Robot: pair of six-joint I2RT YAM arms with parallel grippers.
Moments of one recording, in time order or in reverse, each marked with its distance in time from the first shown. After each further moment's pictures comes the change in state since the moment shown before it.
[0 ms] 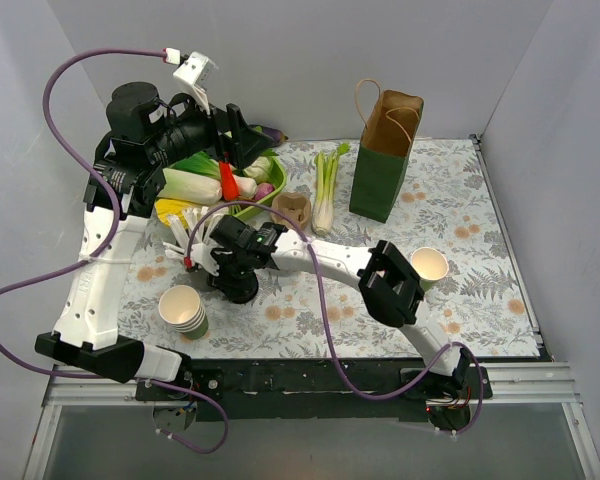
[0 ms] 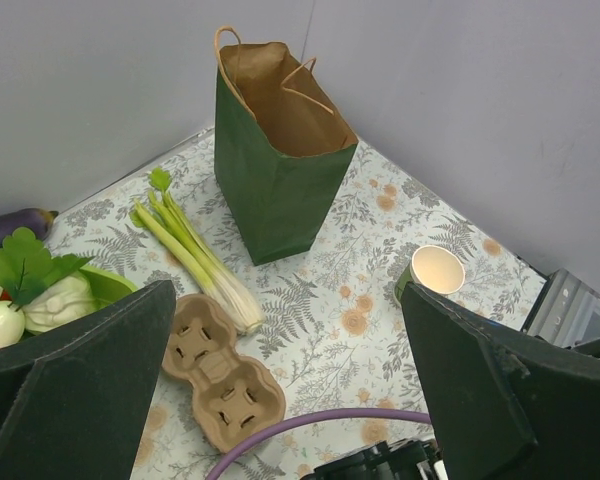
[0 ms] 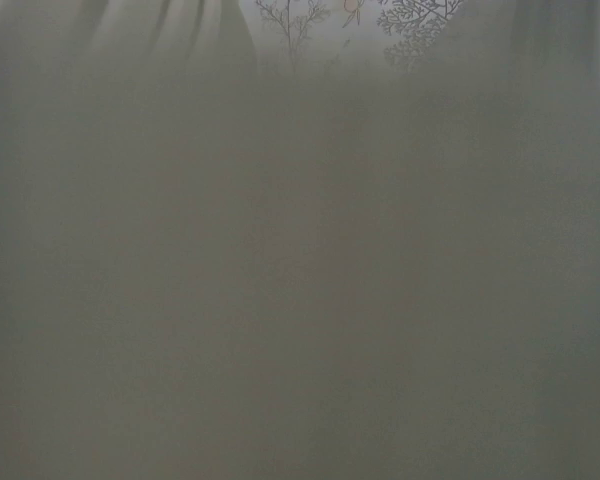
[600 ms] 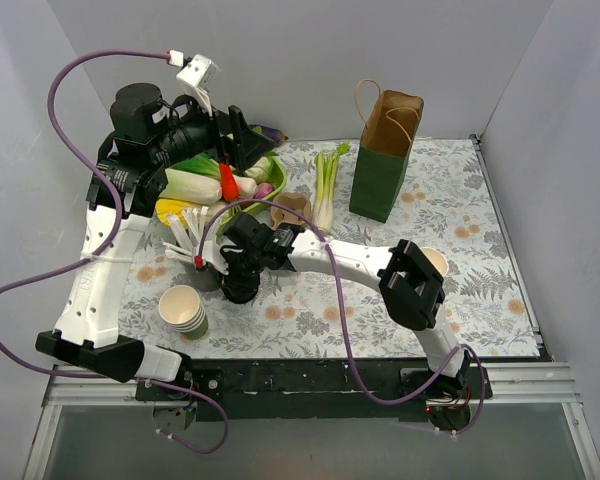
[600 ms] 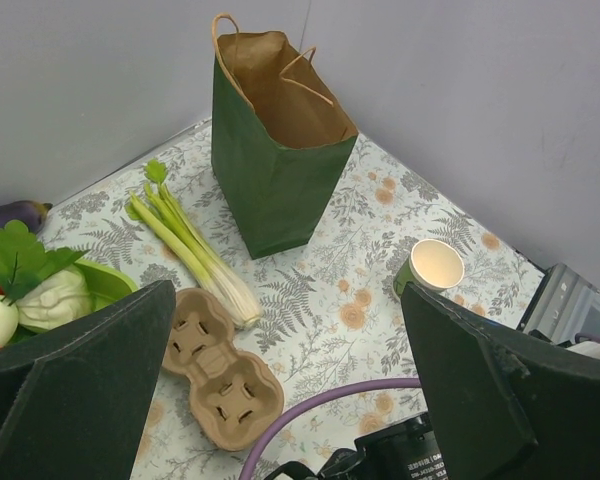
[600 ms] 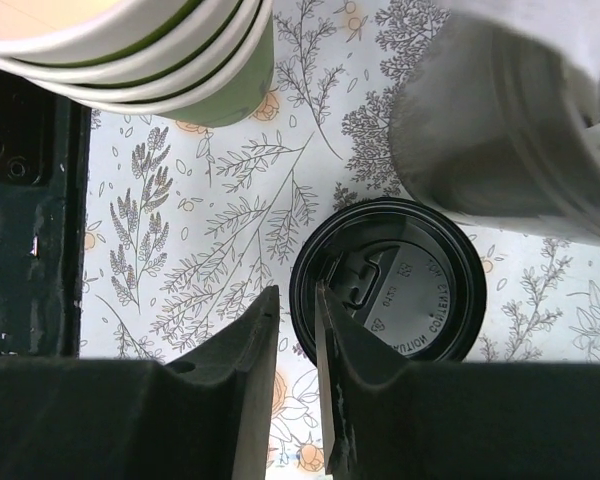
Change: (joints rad) left arm 0.000 0.002 -0.016 0.000 0.007 0.003; right arm -0.011 -0.172 -0.213 0.153 -0.026 -0.045
